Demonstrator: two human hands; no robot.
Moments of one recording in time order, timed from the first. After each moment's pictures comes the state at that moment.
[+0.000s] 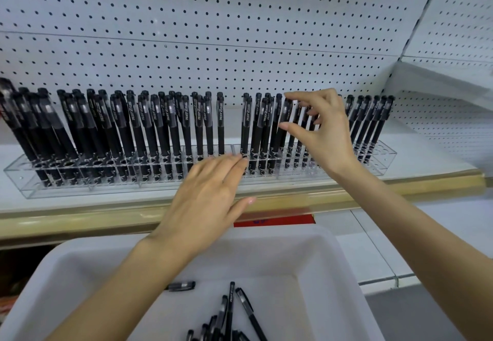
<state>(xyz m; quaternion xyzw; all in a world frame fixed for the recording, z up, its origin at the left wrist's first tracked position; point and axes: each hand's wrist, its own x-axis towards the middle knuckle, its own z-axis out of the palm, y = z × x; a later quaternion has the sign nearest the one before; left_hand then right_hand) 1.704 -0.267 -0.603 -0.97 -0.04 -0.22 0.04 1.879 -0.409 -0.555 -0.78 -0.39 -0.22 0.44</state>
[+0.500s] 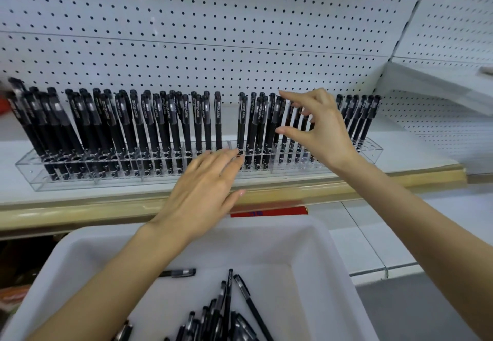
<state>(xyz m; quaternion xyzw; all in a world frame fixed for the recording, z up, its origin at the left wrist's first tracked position) 1.700 -0.264 -0.598 -0.98 -0.02 -0.19 0.04 1.870 -0.424 -0.541 -0.82 -0.42 -0.19 0.34</state>
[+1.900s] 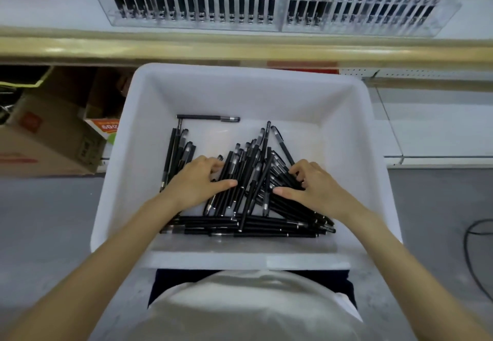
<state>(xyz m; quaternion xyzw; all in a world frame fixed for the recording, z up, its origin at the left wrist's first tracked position) 1.500 -0.300 -0.708 -0.90 -0.23 0.12 -0.35 1.636 -0.516 -0.695 -0.87 -0.30 0.33 0.21</state>
